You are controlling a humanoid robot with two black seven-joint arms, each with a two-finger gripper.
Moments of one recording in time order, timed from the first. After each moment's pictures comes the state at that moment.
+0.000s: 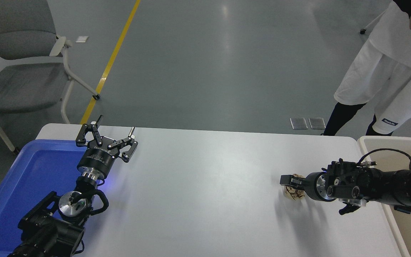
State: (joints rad) left arm -0.46 0.11 -1.18 -0.58 -0.23 -0.66 -0.03; right arm 1.10 -0.25 -0.93 0.84 -0.28 -0.06 0.09
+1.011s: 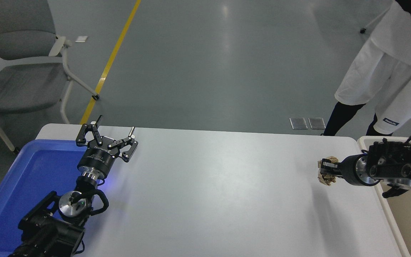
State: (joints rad) left arm -0.46 0.11 -1.18 -0.58 -0.23 -0.66 -0.03; right arm 1.50 -0.57 -1.09 1.16 -0.28 0.14 0.09
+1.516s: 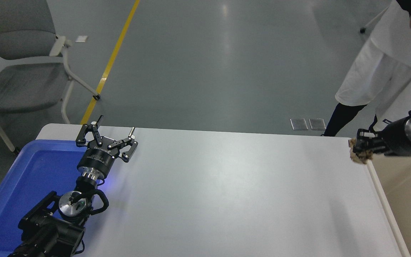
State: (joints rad) left arm -0.46 0.11 -1.18 -0.58 -0.23 -0.66 -0.03; right arm 2.06 -0.68 -1.39 1.32 -0.28 0.49 0.09
